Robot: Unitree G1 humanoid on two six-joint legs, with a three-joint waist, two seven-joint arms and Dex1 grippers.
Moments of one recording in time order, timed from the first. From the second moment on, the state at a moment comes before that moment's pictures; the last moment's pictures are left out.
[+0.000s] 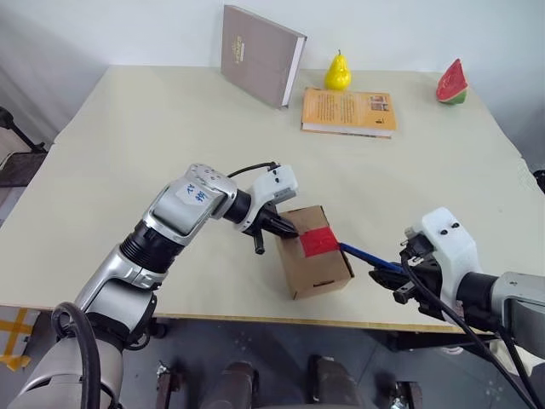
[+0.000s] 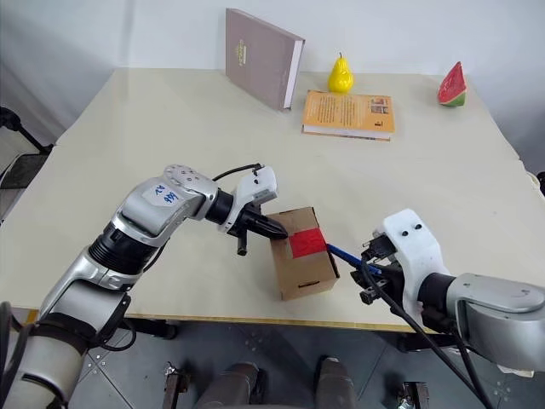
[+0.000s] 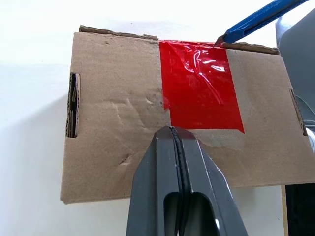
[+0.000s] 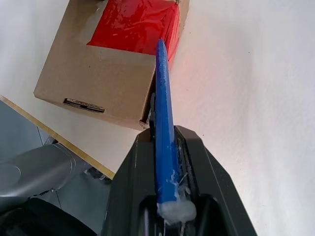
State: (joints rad) left arm -1.00 0.50 -0.47 0.06 -0.27 0.99 -1.04; right arm 0.22 -1.61 -0.35 -0.84 1.96 0.66 -0.34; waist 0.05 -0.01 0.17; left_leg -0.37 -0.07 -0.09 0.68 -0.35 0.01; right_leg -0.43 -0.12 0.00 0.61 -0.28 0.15
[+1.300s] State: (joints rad) left arm -0.97 0.53 -0.45 -0.03 -0.27 1.05 -1.03; right arm -0.56 -1.28 0.25 -0.62 1.97 0.90 -0.52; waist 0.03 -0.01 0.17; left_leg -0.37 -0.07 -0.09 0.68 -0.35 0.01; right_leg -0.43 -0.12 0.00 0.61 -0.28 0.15
